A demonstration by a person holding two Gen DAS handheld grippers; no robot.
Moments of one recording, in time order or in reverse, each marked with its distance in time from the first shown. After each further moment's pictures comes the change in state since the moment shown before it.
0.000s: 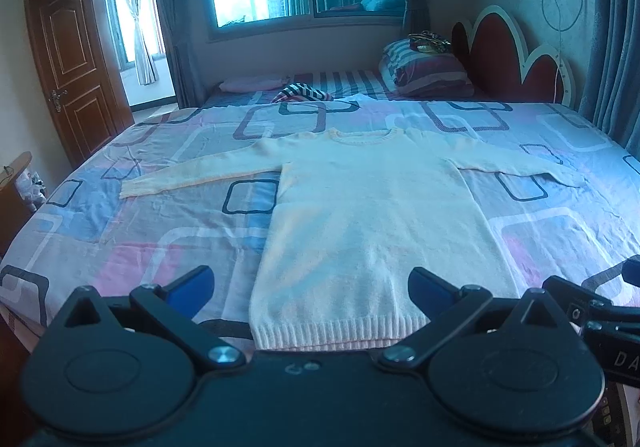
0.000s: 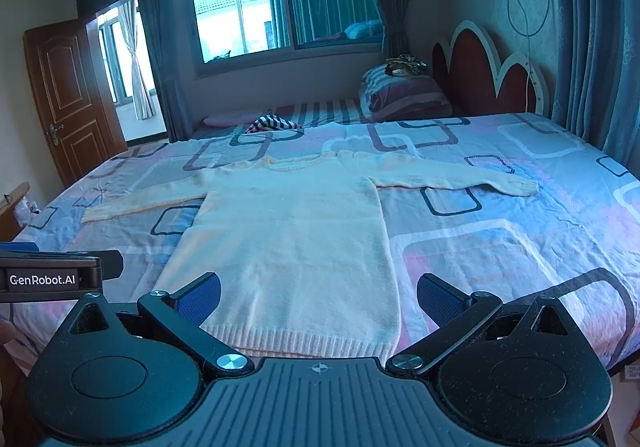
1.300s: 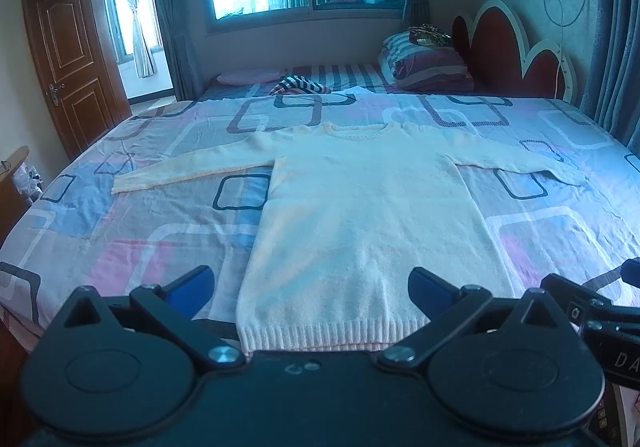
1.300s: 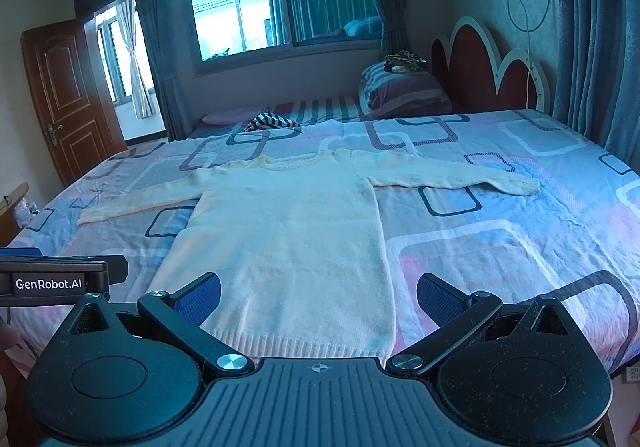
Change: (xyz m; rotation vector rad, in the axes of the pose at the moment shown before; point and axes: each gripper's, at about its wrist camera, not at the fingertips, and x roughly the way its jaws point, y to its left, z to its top) left arm 0.011 -0.014 0.005 -0.003 0.023 -0.002; right arm 0.013 -0.010 0.001 0.006 0.006 0.002
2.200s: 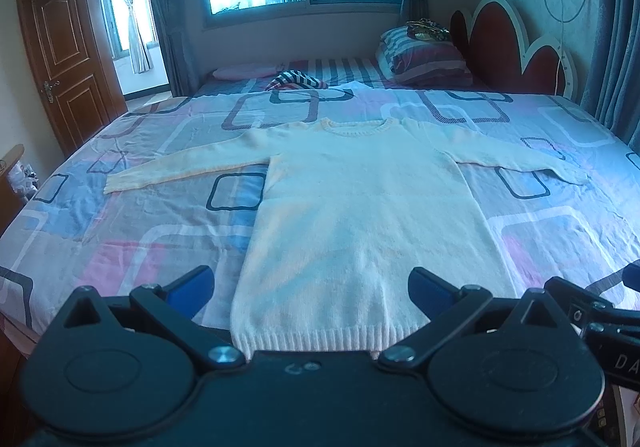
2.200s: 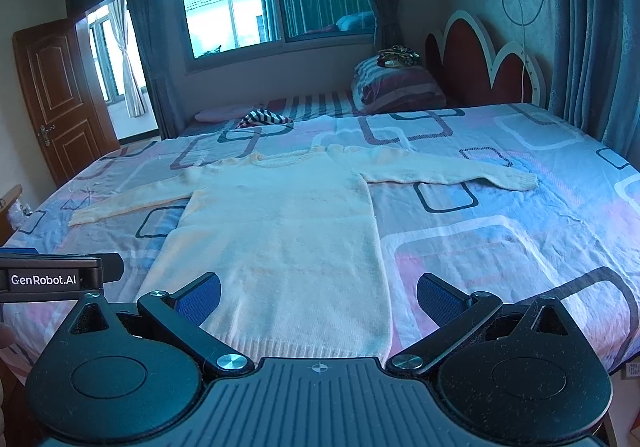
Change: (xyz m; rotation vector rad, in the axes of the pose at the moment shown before) left arm 0.019 -0.002 0.009 0.006 0.023 -0.008; right arm 0.015 -0.005 0.002 0.018 0.015 -0.020
